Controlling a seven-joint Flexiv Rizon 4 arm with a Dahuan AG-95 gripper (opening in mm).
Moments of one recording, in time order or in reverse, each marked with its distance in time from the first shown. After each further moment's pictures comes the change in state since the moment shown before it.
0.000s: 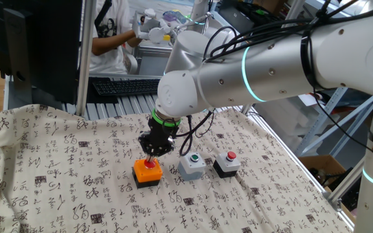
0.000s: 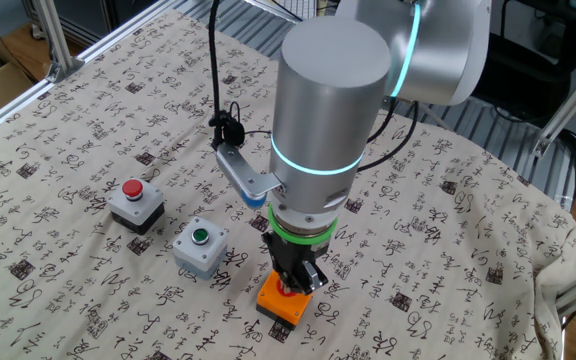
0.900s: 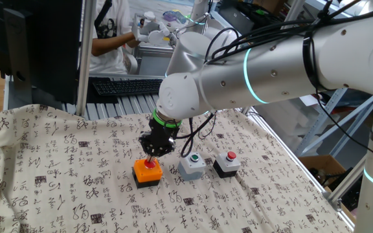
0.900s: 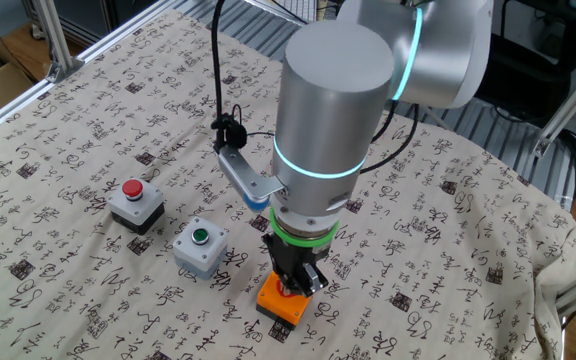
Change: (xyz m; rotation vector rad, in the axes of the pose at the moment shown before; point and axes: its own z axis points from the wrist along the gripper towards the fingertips) arm 0.000 -0.001 -0.001 -0.005 -0.008 -0.002
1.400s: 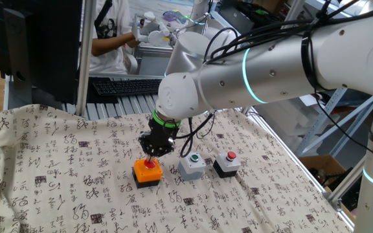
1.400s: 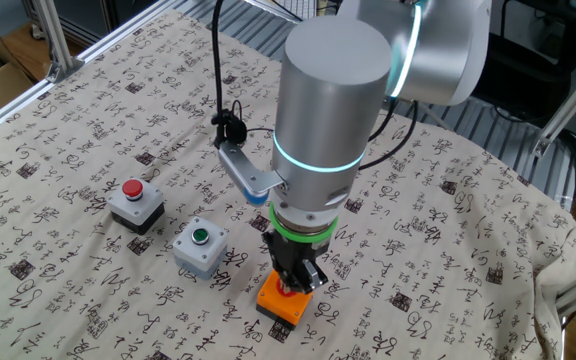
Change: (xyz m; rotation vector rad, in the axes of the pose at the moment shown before) arm 0.001 -0.001 0.000 -0.007 -0.006 0.005
